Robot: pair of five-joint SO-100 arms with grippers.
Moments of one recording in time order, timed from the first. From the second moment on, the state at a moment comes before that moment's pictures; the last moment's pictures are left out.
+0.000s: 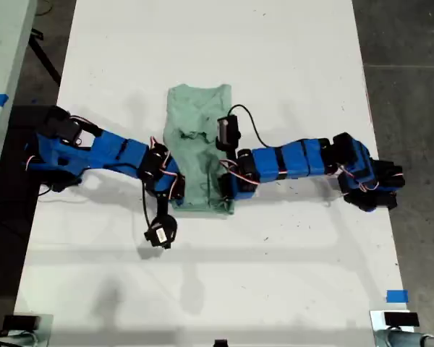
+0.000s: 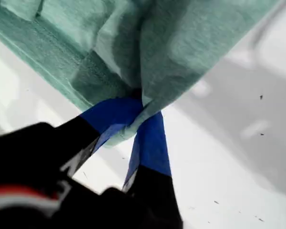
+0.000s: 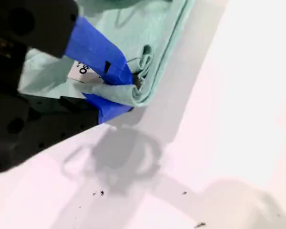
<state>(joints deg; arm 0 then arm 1) 14.2 63.1 67.3 80.5 -10.1 -11.7 52.4 45.4 83.3 -5.8</state>
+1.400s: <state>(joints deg) -24.8 78.8 71.7 84.8 10.2 22.5 56.3 45.4 66.8 -27.2</state>
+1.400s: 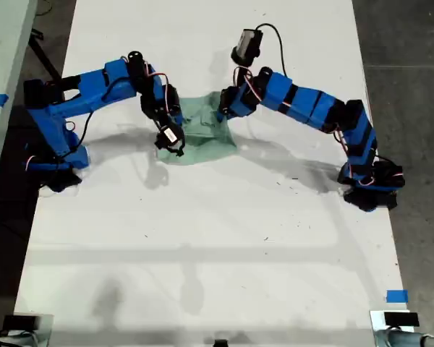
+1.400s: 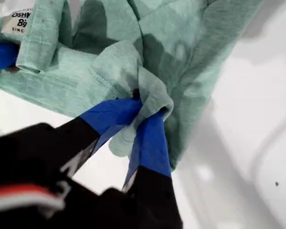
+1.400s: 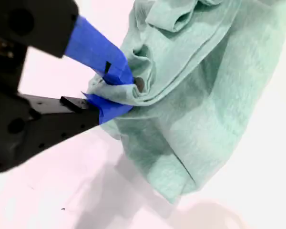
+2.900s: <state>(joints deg) -29.4 167.6 161.5 62.4 6.0 29.7 122.0 130.5 57.0 -22.0</state>
